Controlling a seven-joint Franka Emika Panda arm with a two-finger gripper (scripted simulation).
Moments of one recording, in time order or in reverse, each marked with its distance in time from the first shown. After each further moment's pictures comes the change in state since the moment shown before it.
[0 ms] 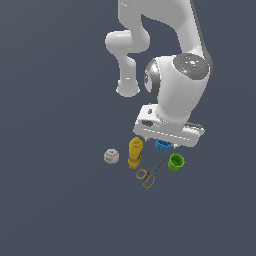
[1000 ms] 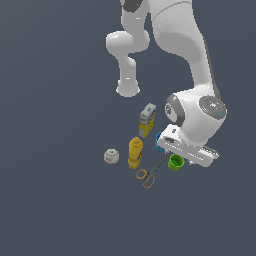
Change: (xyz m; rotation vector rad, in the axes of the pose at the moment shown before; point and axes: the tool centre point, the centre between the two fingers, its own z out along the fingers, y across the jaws) arm -0.018 -0.094 0.101 0.012 0.009 0.244
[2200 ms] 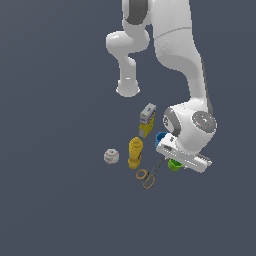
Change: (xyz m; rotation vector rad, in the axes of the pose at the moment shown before) arm -0.004 -0.005 0.057 0.002 0.000 0.020
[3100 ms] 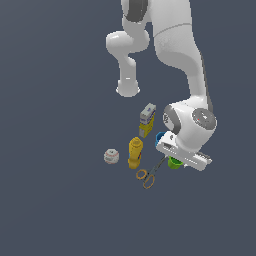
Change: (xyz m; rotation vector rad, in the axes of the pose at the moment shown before) arm -0.004 0.004 -0.007 -0.001 -0.001 0.000
